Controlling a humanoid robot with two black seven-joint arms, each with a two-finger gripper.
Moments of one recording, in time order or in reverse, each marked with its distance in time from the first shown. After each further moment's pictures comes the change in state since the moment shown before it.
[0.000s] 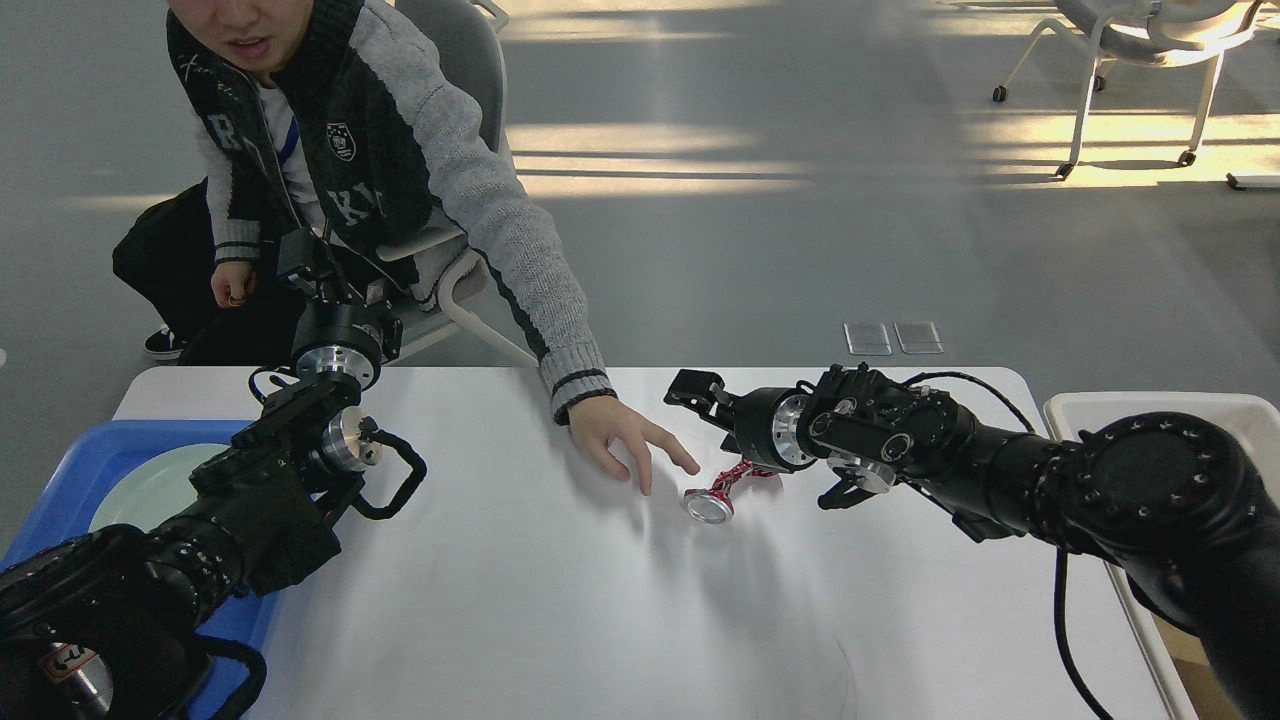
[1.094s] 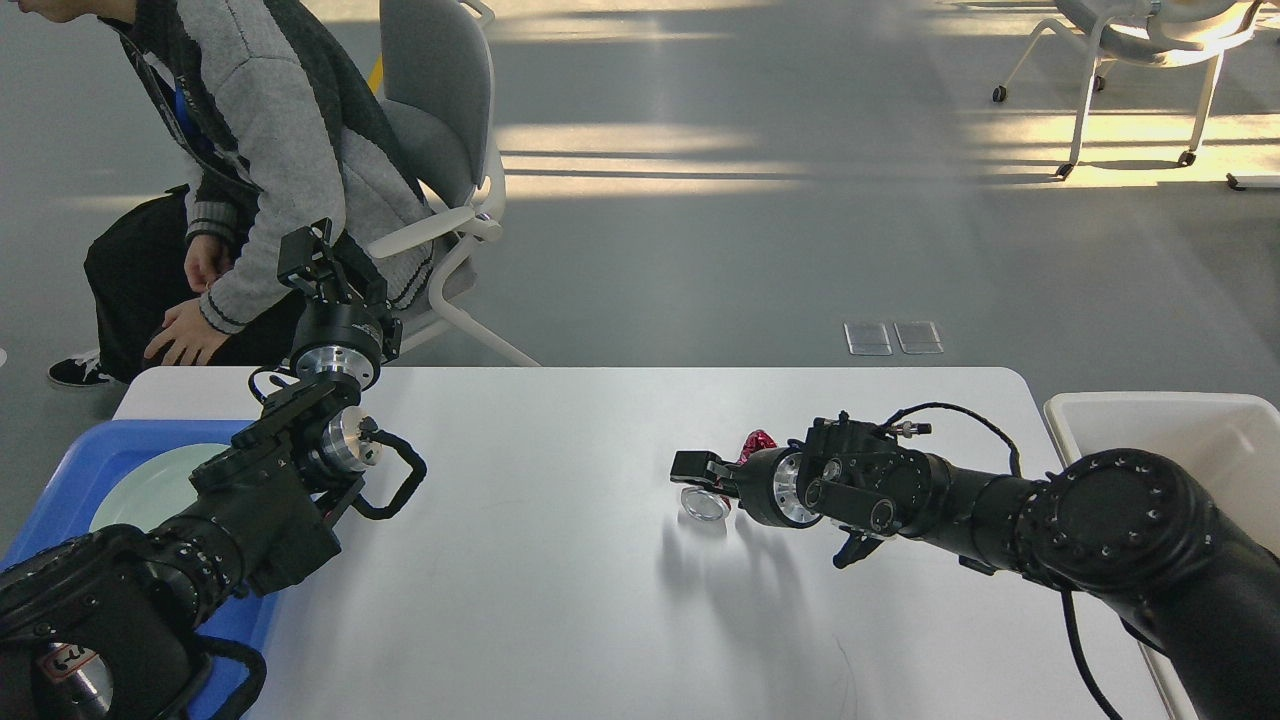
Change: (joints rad) left arm 0.000 0.000 0.000 0.000 0.000 0.000 -0.001; right arm -0.074 0.057 -0.106 -0.013 -0.165 -0.004 0.003
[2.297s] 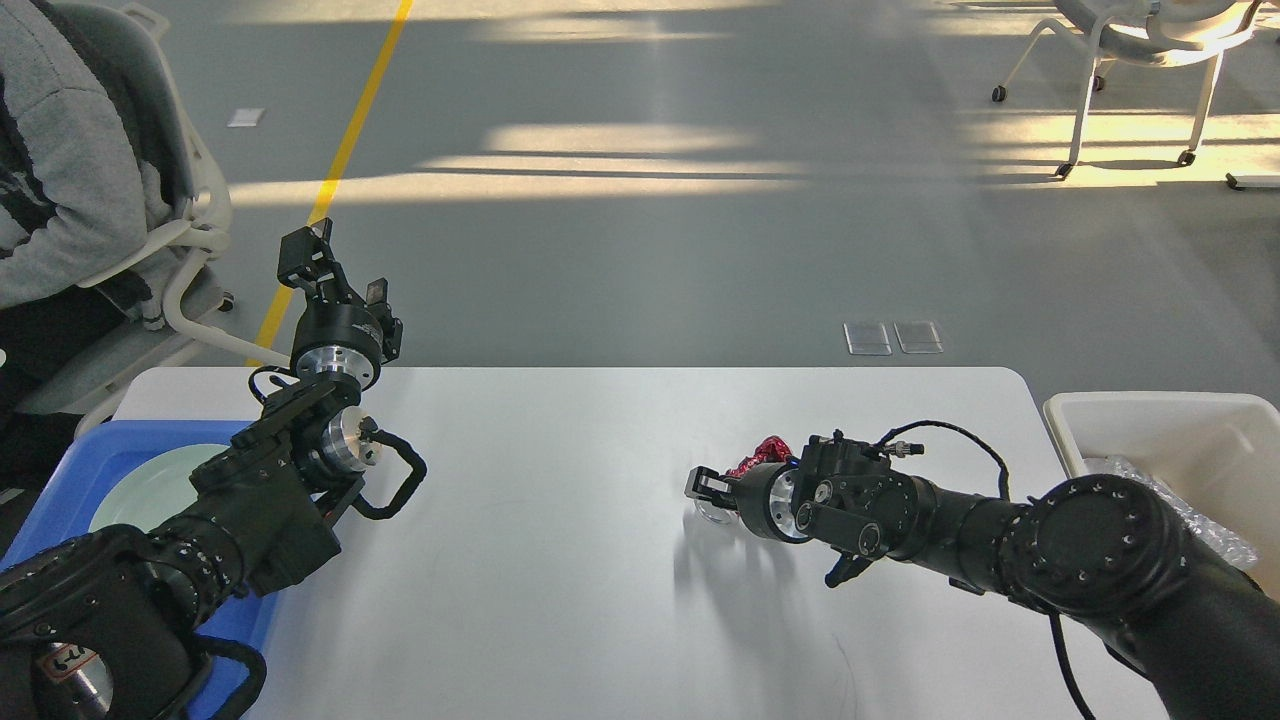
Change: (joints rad) left arm 0.000 0.000 0.000 0.000 0.000 0.000 0.001; right arm -0.048 0.036 -0.007 -0.044 -0.023 -0.057 -0.024
